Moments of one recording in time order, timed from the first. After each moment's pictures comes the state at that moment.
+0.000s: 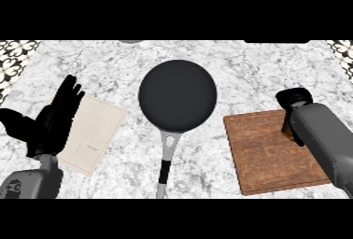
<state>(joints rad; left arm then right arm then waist) -0.16 0.20 0.05 -1.58 0.15 0.09 0.21 -0.74 -0.46 0.42 -0.67 1.08 0.66 0.31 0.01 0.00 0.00</state>
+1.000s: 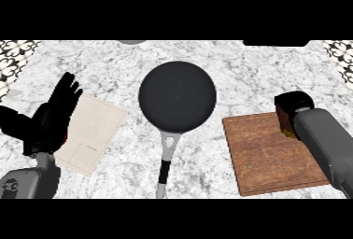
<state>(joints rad) -0.17 0.20 0.08 -1.59 0.14 0.07 0.24 -0.74 -0.43 0.35 -0.52 1.18 0.43 0.12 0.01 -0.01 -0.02</state>
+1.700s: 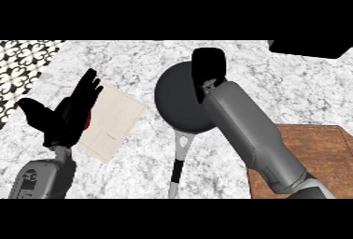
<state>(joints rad) -0.23 0.16 0.01 -1.55 0.13 0.03 0.25 -1.01 -0.03 0.32 -0.79 1.07 0.17 0.67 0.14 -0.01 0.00</state>
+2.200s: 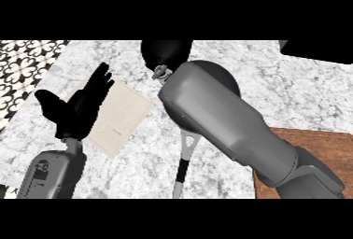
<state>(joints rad) -0.29 0.14 -0.02 -1.52 0.12 0.03 0.25 -1.29 -0.01 0.52 -0.89 1.03 0.09 1.07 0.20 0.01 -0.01</state>
